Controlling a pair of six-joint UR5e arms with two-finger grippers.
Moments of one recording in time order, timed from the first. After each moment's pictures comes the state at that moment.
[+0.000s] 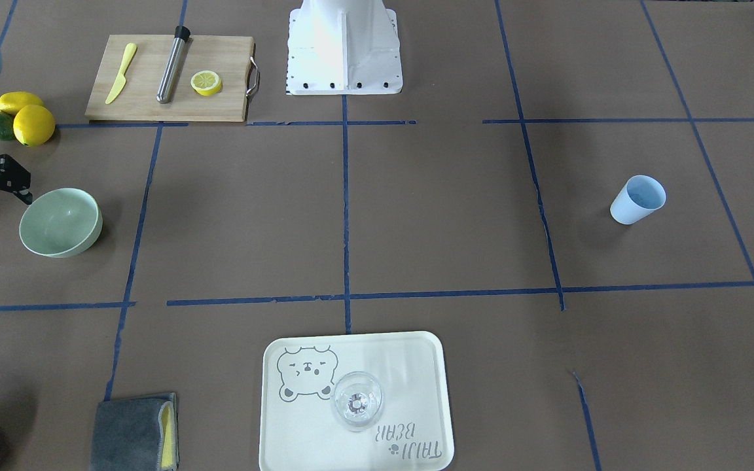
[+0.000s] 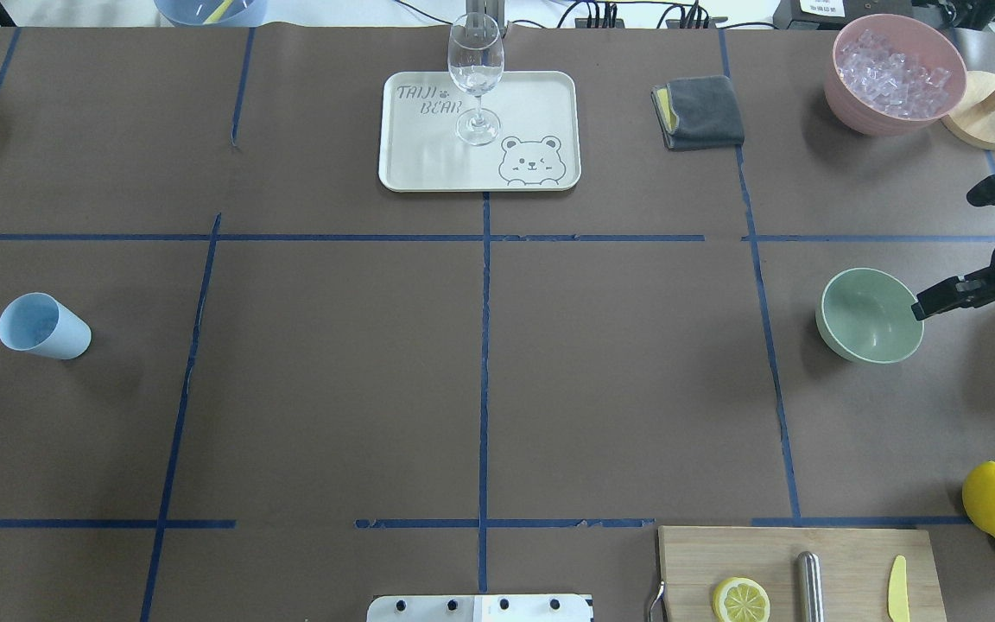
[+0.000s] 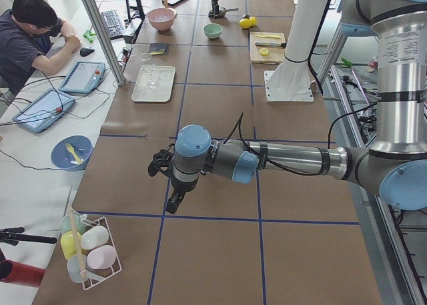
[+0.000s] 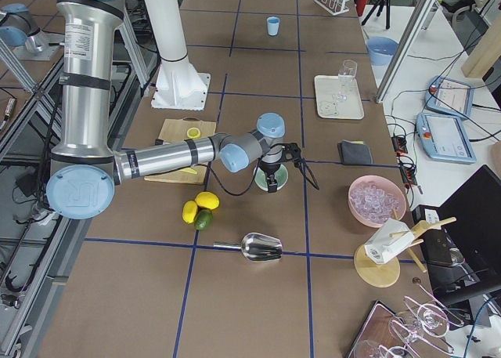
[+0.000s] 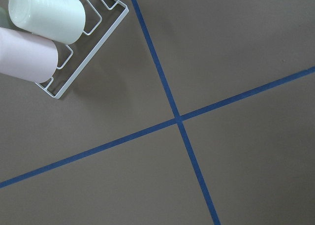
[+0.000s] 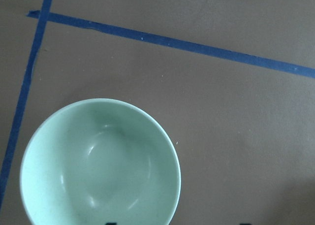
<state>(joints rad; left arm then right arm) -1.59 -1.47 -1.75 -1.80 -2.27 0.16 1.04 -1.66 1.80 -1.20 2.20 0.52</state>
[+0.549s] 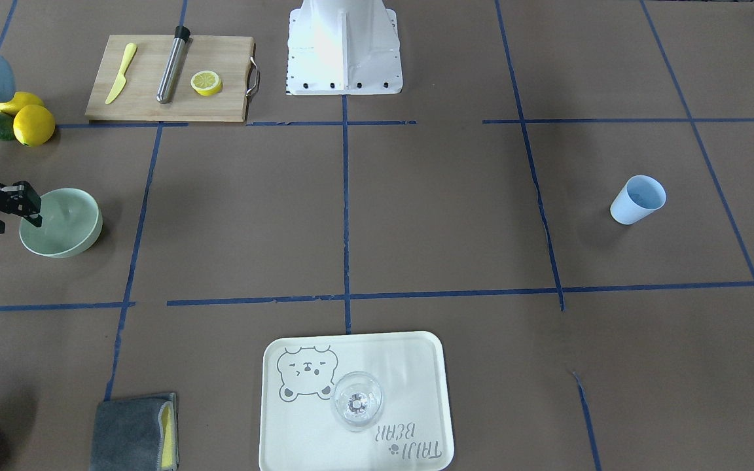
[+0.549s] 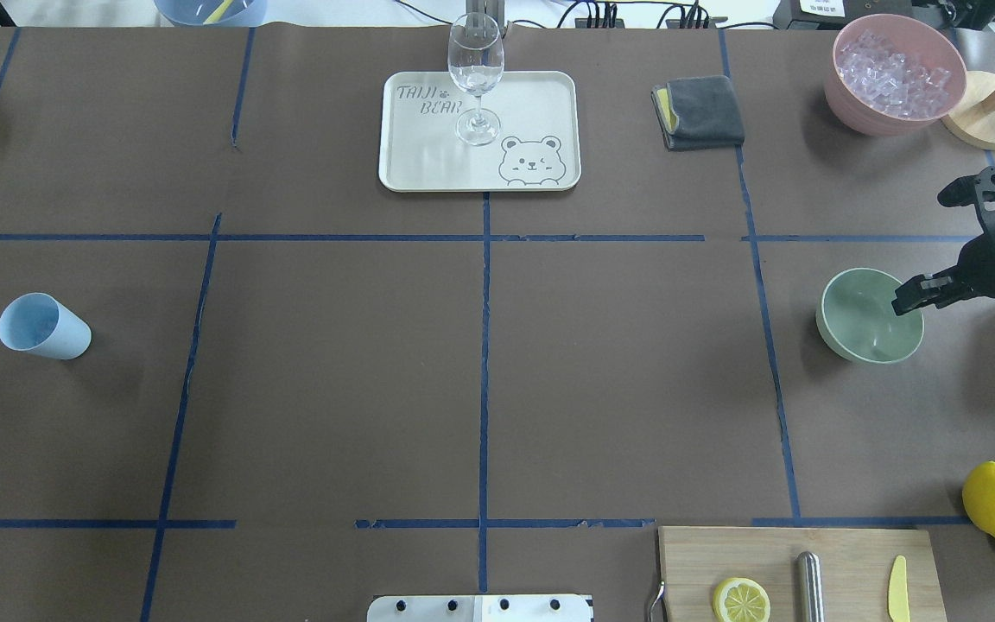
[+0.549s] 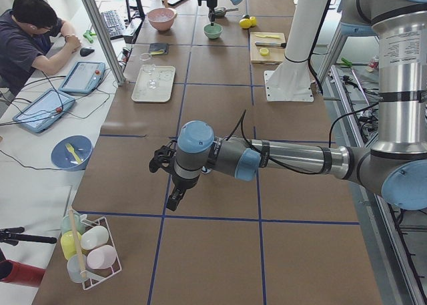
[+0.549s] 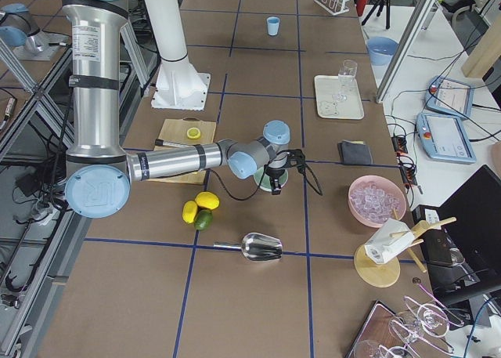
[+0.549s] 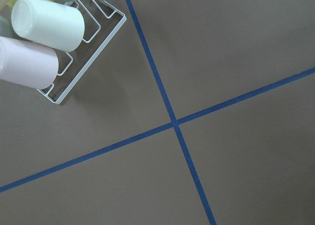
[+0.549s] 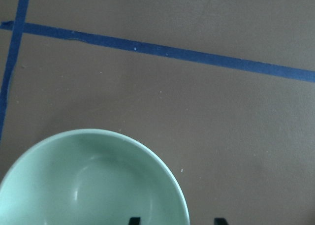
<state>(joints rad) -1.59 -1.46 -1.77 -1.80 -2.28 0.16 1.01 -1.61 1.71 -1.14 2.19 0.59</state>
